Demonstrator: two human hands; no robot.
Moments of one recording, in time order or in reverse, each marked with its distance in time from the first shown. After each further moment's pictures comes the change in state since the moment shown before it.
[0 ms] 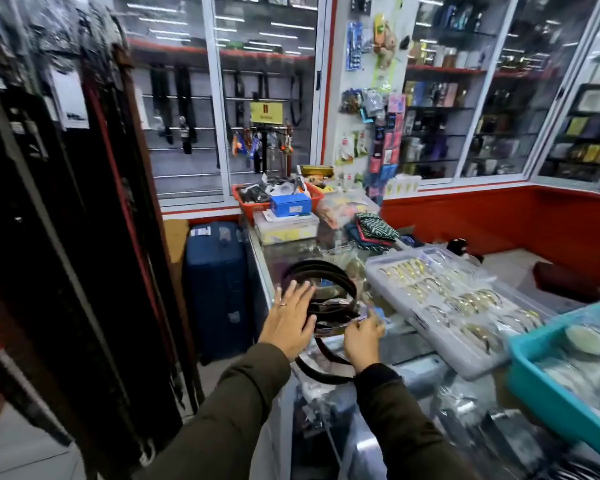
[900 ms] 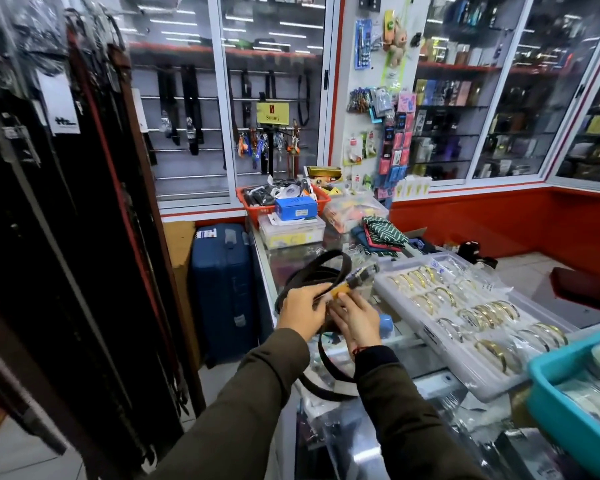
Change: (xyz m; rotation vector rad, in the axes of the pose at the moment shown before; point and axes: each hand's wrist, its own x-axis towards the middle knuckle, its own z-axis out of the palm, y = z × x) left_hand 0.049 0.023 -0.010 -0.497 0.216 -0.147; right_hand 0.026 -0.044 0.015 0.751 -0.281 0.093
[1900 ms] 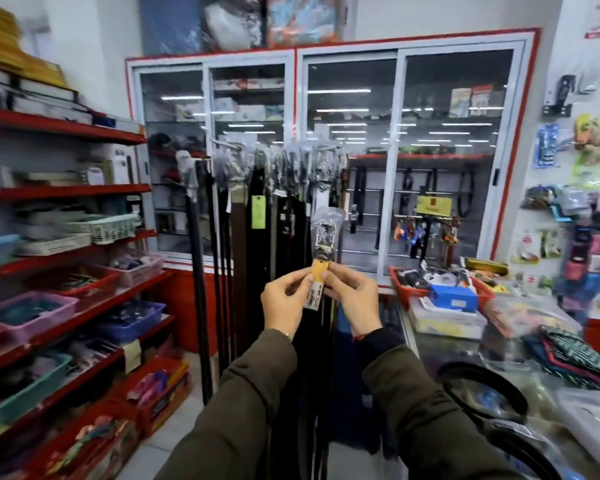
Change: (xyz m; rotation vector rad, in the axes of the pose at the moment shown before) left_hand -0.110 0.008 -0.308 -0.334 0.808 -0.073; right_hand -0.154 0.030 0.279 -0.296 -0.762 -0.260
